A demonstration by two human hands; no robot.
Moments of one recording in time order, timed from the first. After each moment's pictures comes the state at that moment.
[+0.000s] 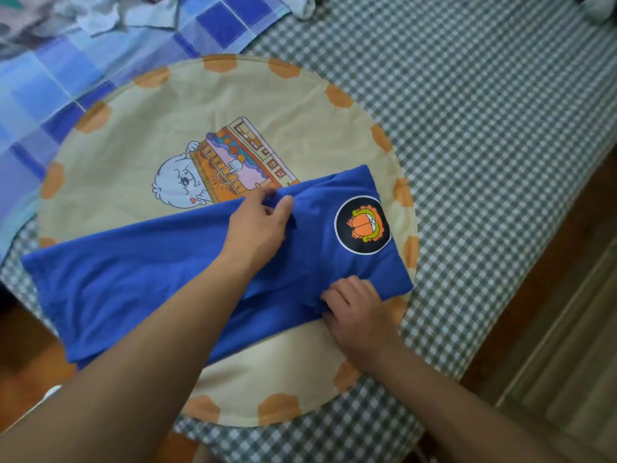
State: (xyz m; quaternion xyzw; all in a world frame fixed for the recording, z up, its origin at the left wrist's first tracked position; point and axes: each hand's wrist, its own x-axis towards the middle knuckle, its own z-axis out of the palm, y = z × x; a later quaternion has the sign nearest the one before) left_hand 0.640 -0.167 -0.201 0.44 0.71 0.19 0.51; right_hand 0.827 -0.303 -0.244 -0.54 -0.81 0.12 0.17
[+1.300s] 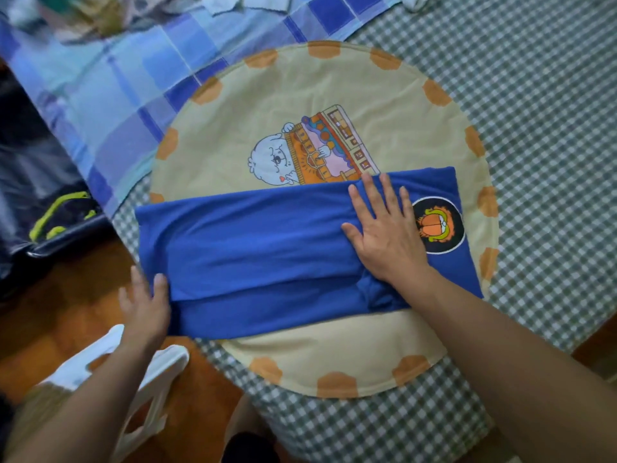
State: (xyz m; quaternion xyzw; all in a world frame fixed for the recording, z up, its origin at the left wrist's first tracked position) left_hand 0.391 -0.355 -0.255 0.25 0.90 0.08 0.35; right_hand 0.765 -0.187 -0.263 -0.55 -0.82 0.09 -0.09
